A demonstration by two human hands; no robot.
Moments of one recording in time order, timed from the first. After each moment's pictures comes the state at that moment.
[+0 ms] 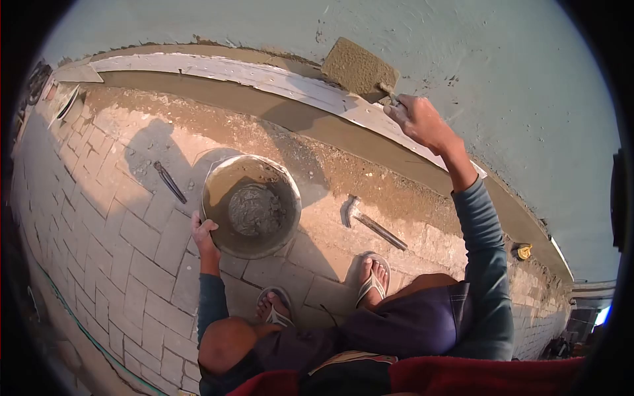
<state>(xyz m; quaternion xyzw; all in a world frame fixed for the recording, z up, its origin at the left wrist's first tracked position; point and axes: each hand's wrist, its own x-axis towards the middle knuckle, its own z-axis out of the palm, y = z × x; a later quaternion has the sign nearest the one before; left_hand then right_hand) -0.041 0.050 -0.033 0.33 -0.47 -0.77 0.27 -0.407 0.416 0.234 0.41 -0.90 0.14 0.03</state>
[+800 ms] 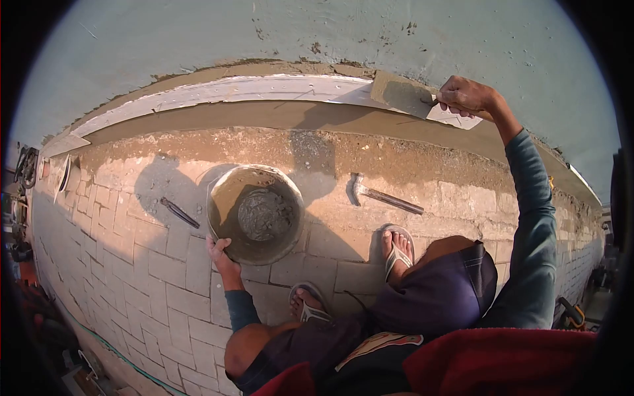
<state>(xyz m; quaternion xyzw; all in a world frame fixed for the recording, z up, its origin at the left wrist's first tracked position) -0.050 0.073 0.006 0.33 -0.45 -0.79 0.24 -0.433 0.575 0.257 0.20 -0.92 0.18 -0.28</state>
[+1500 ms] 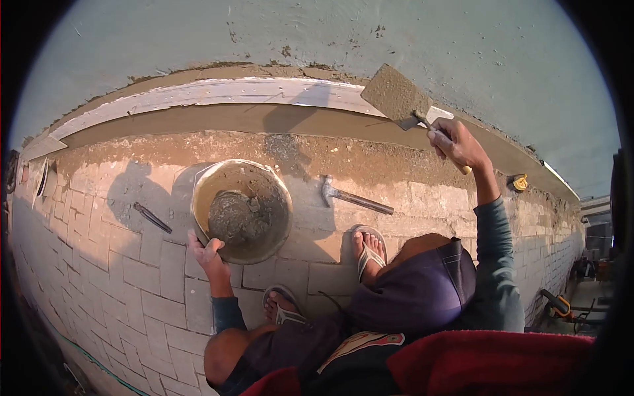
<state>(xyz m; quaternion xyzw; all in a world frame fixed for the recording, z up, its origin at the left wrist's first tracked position) -0.067 0.130 0.039 0.28 -0.53 -0.76 0.25 -0.315 0.614 0.241 0.16 -0.93 0.31 -0.14</state>
